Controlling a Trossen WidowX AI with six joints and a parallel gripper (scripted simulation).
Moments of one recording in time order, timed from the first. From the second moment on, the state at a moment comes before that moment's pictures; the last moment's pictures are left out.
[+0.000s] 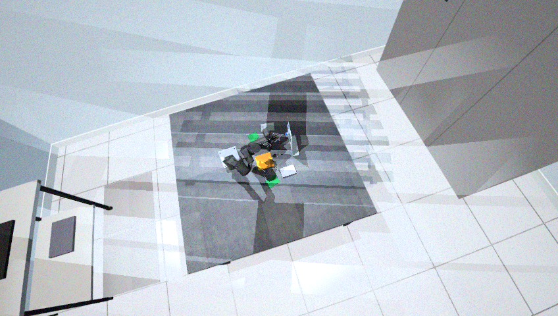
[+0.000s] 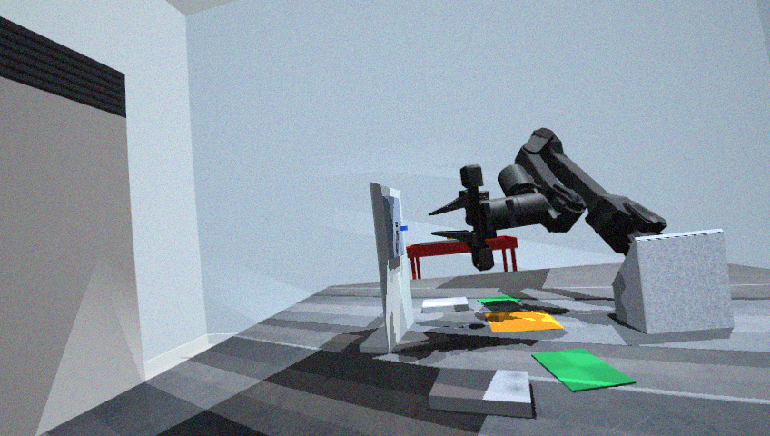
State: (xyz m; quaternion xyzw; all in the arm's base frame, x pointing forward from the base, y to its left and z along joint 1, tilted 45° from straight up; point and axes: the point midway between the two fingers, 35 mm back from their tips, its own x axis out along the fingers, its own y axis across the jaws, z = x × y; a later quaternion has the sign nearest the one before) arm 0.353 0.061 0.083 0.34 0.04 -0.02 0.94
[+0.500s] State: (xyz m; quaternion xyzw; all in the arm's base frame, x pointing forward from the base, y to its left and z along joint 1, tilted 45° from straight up) arm 0.374 0.059 0.086 0.36 0.03 -0.02 0.93
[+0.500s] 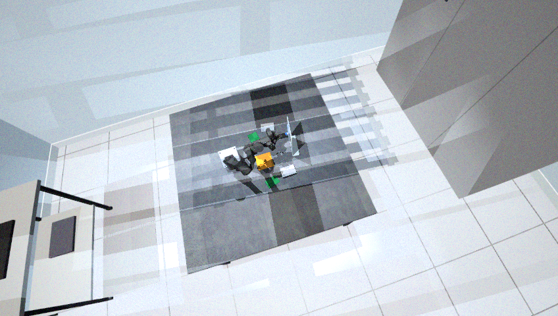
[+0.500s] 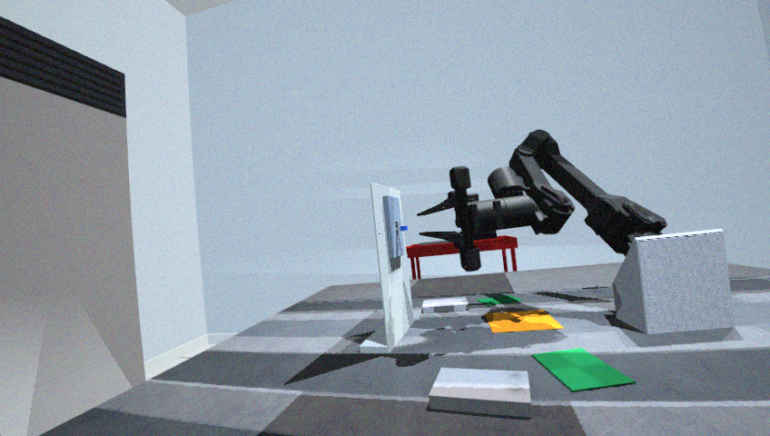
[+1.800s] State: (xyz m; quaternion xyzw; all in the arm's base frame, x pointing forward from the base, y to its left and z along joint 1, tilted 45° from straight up) arm 0.409 0.050 0.089 0.38 0.03 -0.01 0.92
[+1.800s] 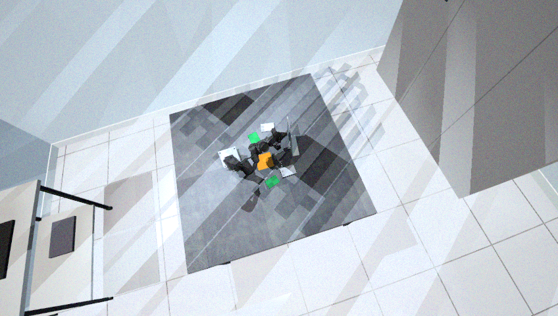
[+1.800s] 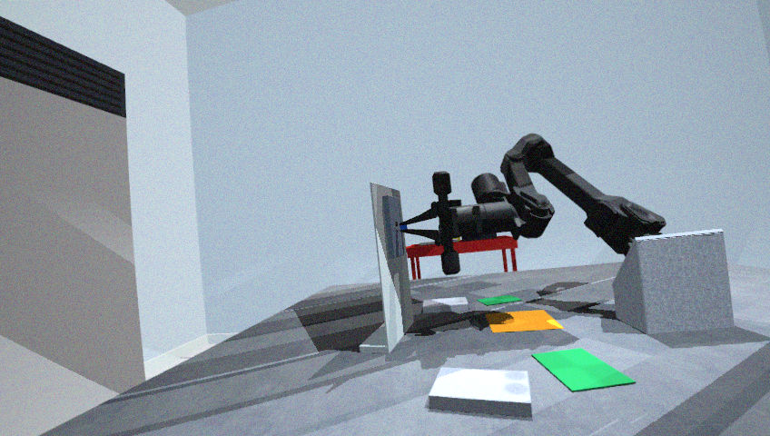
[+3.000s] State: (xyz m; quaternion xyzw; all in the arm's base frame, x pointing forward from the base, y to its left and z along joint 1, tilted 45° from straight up) arm 0.390 0.054 0.086 0.38 0.03 -0.01 0.92
